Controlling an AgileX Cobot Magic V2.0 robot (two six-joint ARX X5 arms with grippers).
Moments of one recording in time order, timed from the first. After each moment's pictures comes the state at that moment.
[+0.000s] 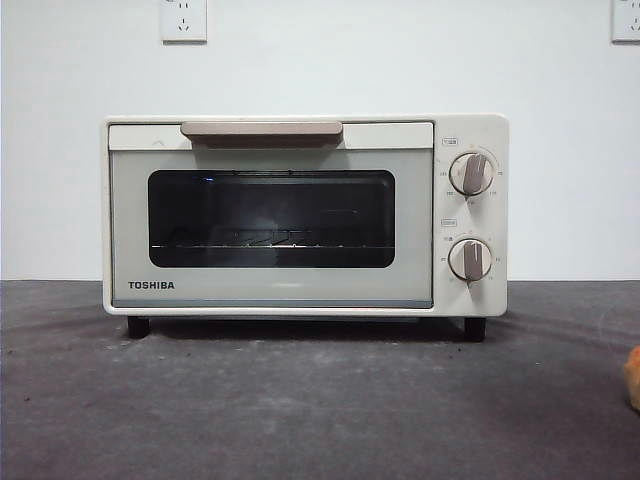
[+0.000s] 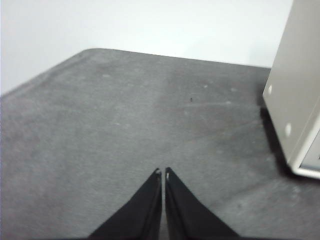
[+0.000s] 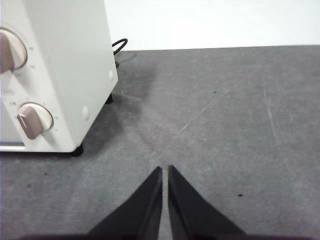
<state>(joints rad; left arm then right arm) 0.00 0.00 0.03 -0.17 -0.16 -0.14 0.08 0.00 0.02 -0.16 -0.01 0.12</state>
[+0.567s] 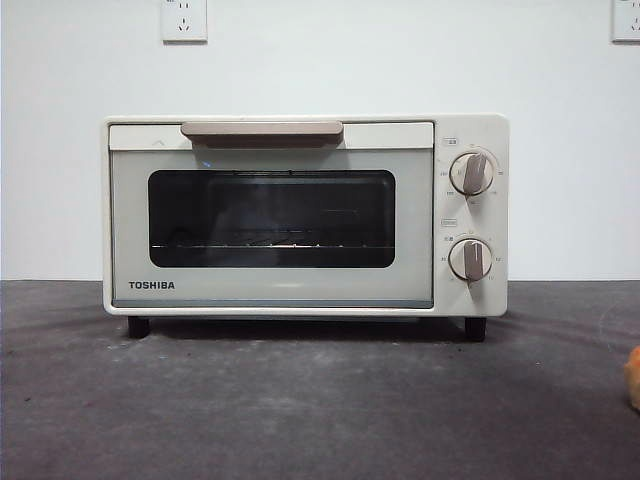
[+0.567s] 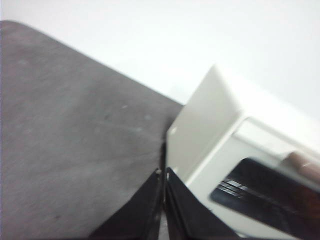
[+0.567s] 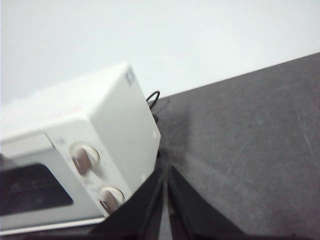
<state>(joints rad) -0.03 0.11 0.23 -0.19 0.03 -0.49 0.12 0.09 0.32 -0.27 -0.03 0.38</state>
